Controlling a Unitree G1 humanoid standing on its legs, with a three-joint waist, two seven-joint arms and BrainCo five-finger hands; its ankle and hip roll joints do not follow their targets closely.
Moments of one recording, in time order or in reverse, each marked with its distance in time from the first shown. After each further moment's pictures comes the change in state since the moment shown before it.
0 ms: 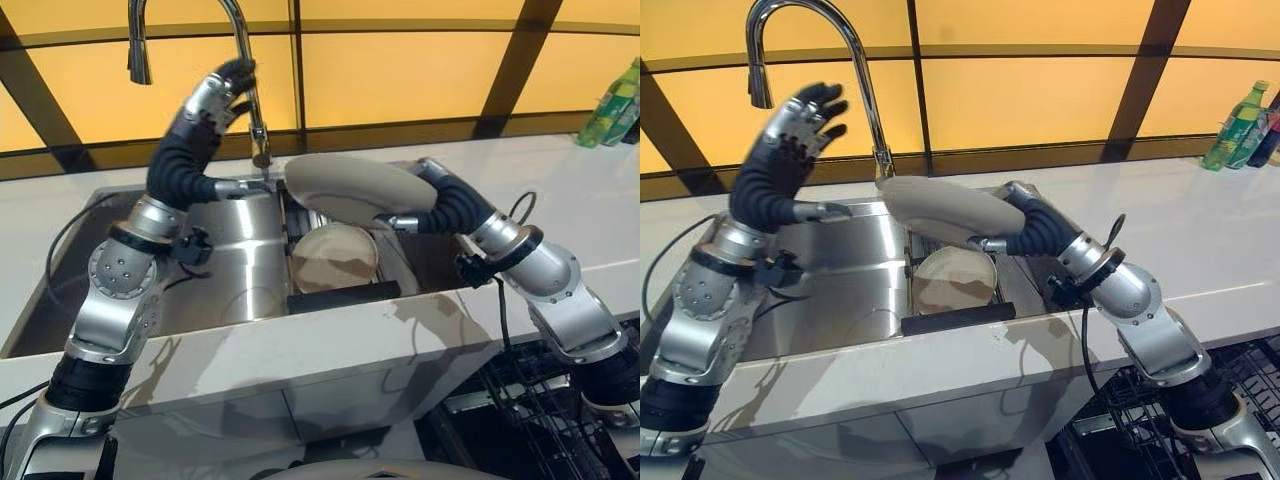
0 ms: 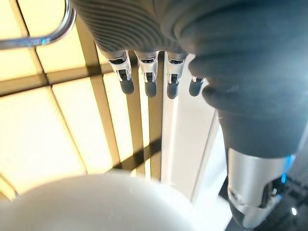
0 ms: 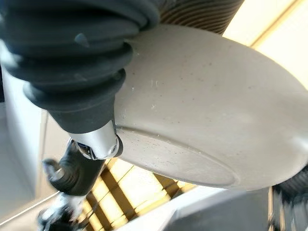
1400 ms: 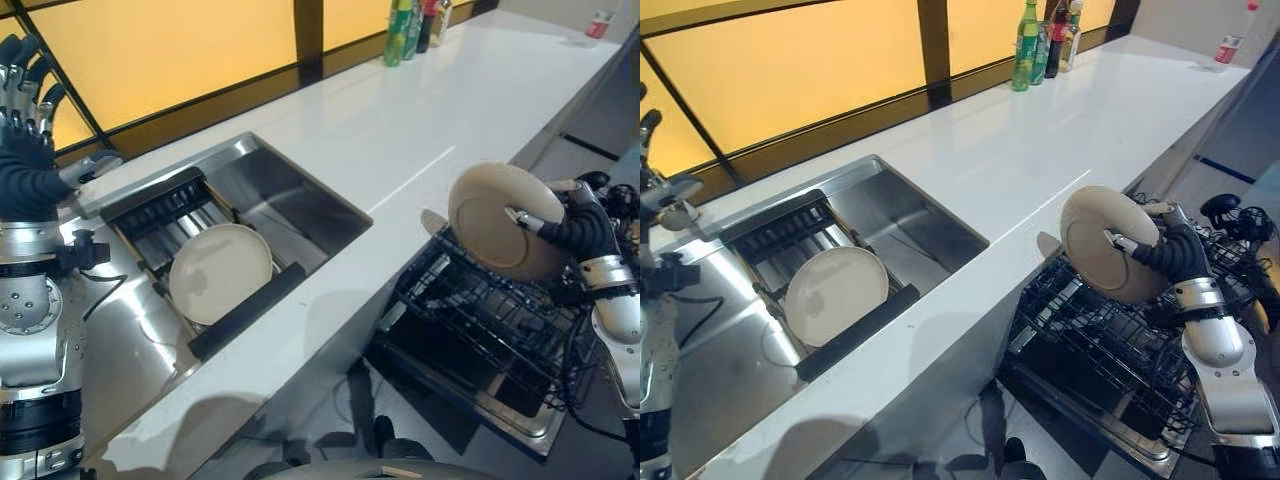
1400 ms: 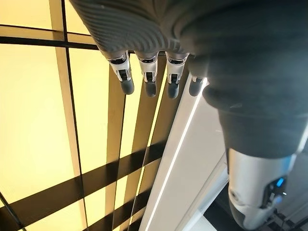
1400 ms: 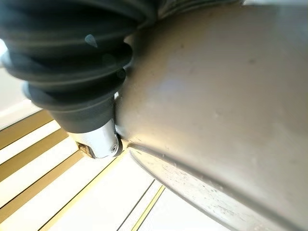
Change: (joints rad) left arm 0.174 -0.019 0.388 0.080 0.009 -0.053 0.071; right arm 0.413 0.035 -0.402 0.136 -0.022 0.001 -0.232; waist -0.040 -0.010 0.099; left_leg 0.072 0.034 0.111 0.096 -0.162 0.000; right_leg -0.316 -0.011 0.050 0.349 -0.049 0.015
